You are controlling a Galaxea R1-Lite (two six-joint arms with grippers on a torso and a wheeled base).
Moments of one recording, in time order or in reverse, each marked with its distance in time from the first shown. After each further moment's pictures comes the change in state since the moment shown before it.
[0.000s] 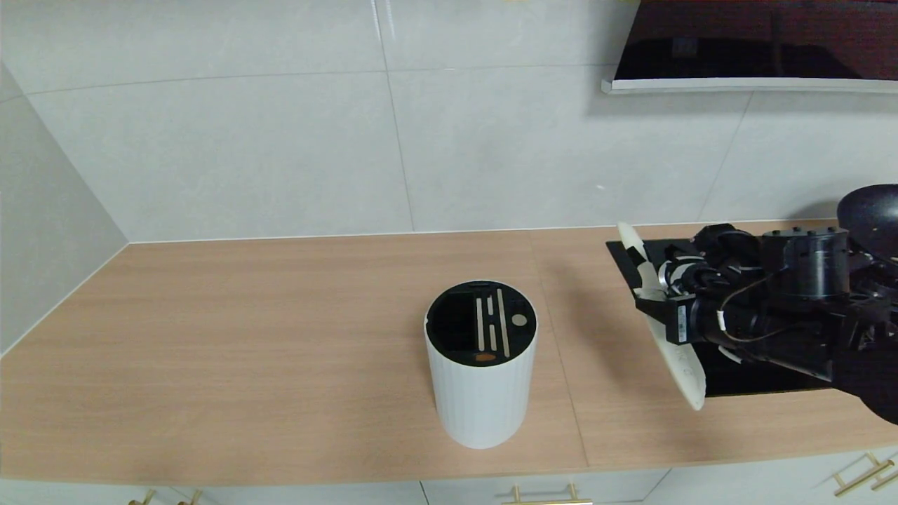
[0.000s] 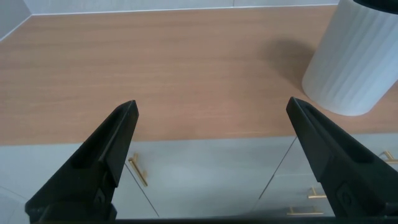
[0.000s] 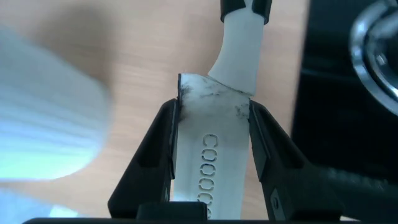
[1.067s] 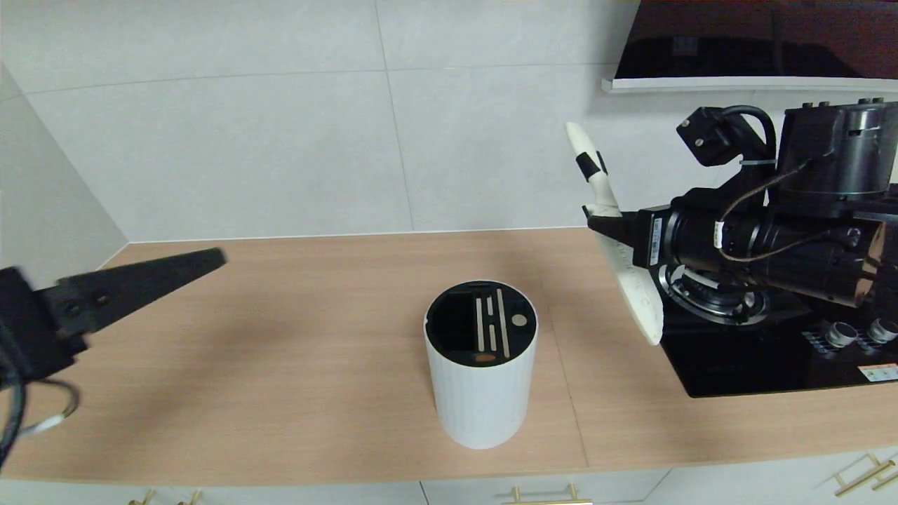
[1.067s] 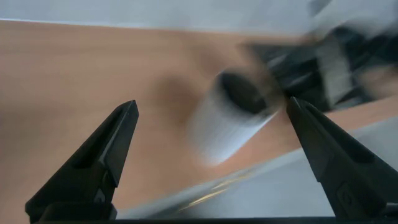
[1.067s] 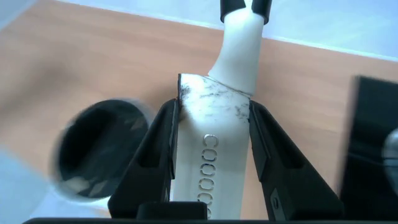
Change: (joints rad) left arm -0.242 1.037 -0.725 -0.218 -0.278 -0.362; right arm 0.231 -0.115 -0.344 0.246 0.002 0.037
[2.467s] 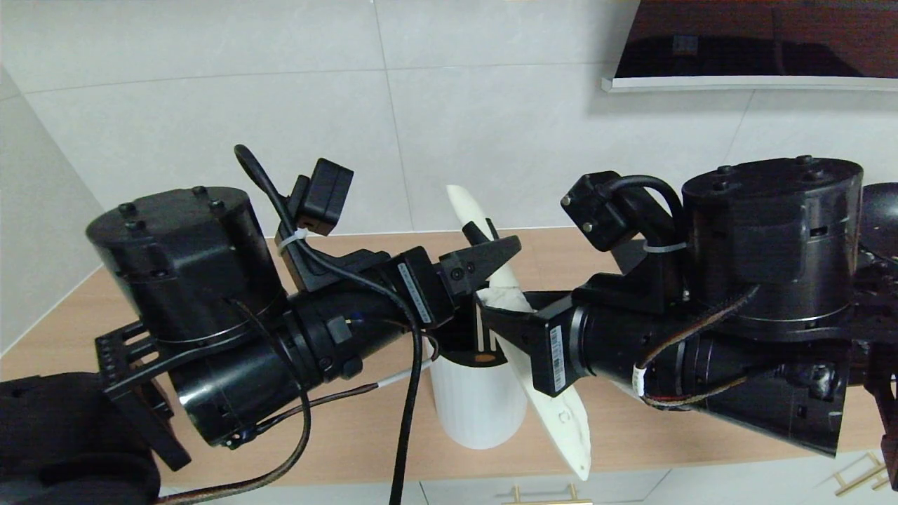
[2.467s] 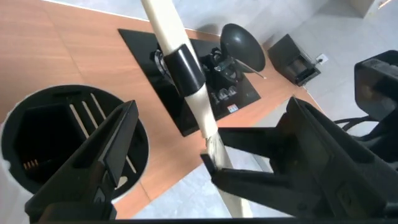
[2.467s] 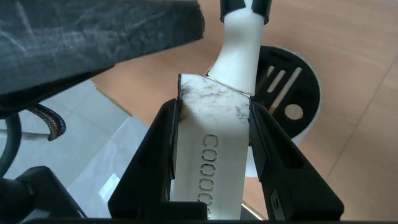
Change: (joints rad) left arm -0.505 0.568 -0.026 -0.647 0.206 -0.267; right arm 0.439 0.018 0.030 0.064 -0.224 0.117
